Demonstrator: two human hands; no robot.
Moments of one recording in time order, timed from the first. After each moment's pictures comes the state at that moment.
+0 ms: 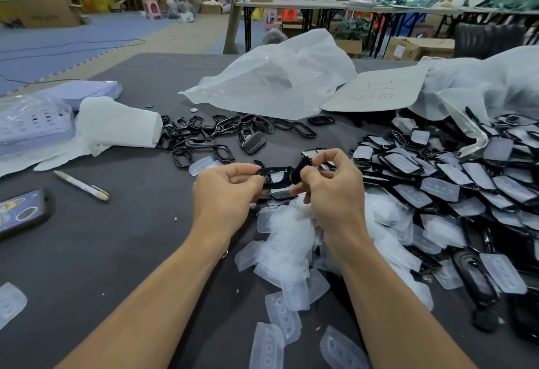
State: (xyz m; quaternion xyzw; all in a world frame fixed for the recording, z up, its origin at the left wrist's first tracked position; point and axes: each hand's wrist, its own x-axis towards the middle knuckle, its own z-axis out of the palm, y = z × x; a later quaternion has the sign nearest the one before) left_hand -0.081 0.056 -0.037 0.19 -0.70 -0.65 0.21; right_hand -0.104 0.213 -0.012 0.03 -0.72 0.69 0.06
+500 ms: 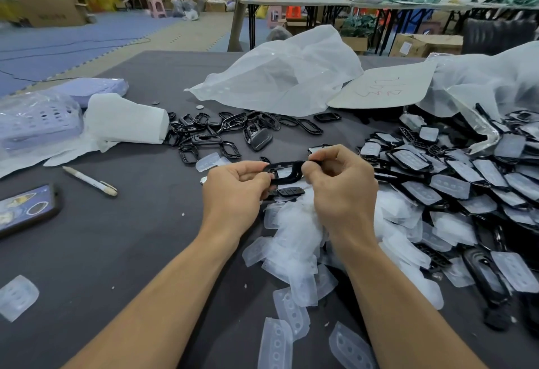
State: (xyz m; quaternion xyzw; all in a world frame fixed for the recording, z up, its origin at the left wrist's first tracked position) left_hand -0.075 0.061 -0.034 0.18 -0.71 -0.65 0.20; right_hand -0.102 0.209 -0.013 0.03 -0.75 0.64 0.14
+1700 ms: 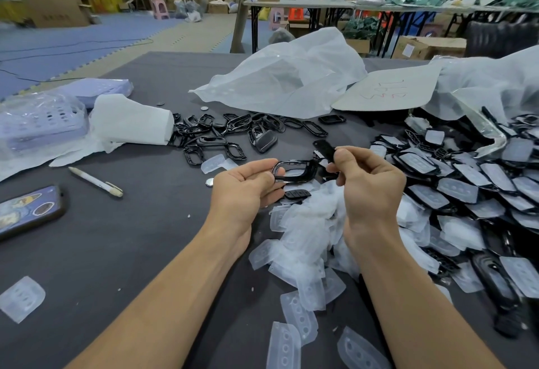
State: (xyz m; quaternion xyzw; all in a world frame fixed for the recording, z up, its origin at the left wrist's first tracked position) left_hand -0.072 0.065 -0.022 0.17 -0.56 -0.80 0.12; right_hand -0.111 0.218 -0.007 -0.03 -0.61 0.78 0.13
